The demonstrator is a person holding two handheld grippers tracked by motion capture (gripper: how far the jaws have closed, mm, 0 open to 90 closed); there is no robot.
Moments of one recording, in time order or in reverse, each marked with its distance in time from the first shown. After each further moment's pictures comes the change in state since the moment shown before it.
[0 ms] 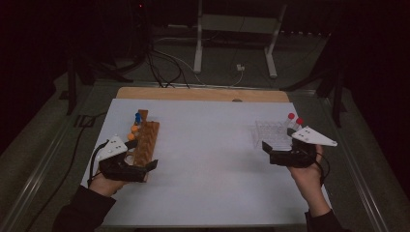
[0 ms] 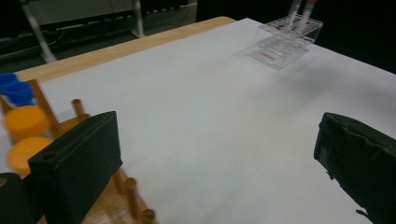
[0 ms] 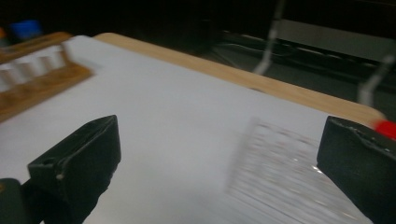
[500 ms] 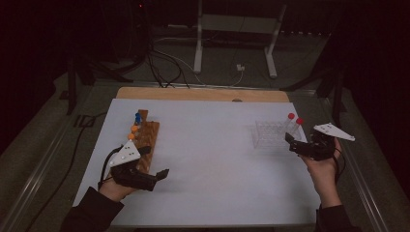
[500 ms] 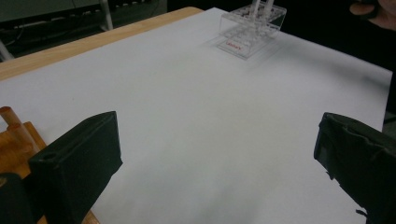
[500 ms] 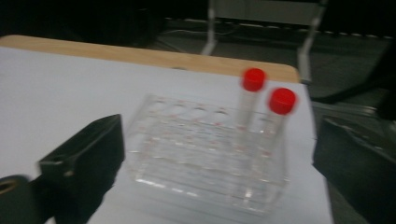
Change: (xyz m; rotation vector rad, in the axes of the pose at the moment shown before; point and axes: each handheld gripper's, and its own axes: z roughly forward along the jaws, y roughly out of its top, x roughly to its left) left arm -0.024 0.000 0.014 0.030 -0.106 0.046; right arm -0.072 -0.026 0.010 0.051 -0.206 0.147
